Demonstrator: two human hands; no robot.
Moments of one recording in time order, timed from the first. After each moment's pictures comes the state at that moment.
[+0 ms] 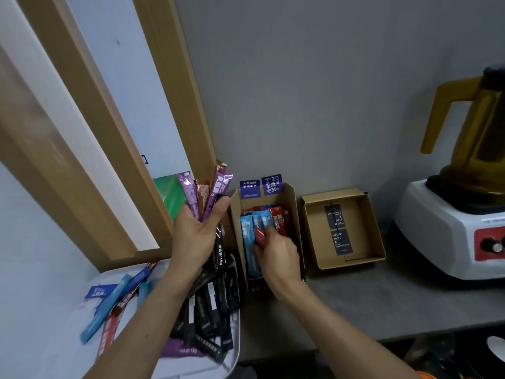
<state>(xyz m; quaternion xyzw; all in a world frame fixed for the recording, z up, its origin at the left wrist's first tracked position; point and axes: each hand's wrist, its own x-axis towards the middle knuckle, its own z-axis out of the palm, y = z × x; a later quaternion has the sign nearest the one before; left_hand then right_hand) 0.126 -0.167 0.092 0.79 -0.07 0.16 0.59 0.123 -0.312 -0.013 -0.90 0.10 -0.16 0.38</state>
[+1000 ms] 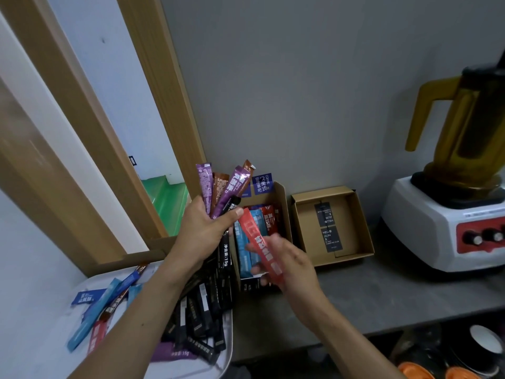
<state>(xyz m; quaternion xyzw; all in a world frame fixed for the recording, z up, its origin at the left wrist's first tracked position) 0.137 -0.180 0.093 0.80 -0.16 0.05 0.57 0.055 -0.339 0.008 -0.54 0.02 -0.04 0.84</state>
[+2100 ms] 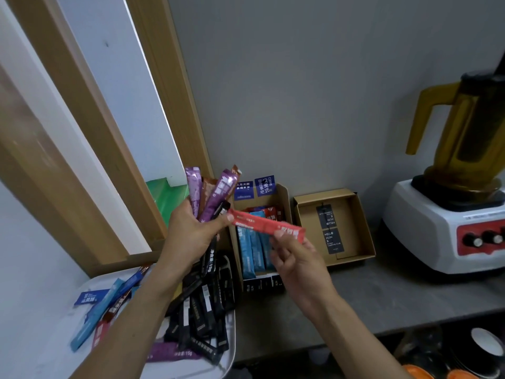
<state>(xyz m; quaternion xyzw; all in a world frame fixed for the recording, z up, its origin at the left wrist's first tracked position) 0.130 -0.158 0.100 0.82 -0.12 0.07 0.55 0.059 -0.344 0.025 -0.35 0.06 -0.04 0.93</state>
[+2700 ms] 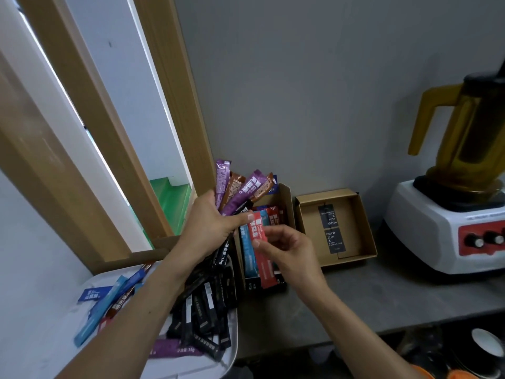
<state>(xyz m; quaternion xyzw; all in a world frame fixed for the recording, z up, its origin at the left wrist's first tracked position) 0.138 -0.175 0.106 0.85 -0.16 0.05 0.51 0.073 -0.340 0.020 -0.69 0.01 -0.11 0.72</state>
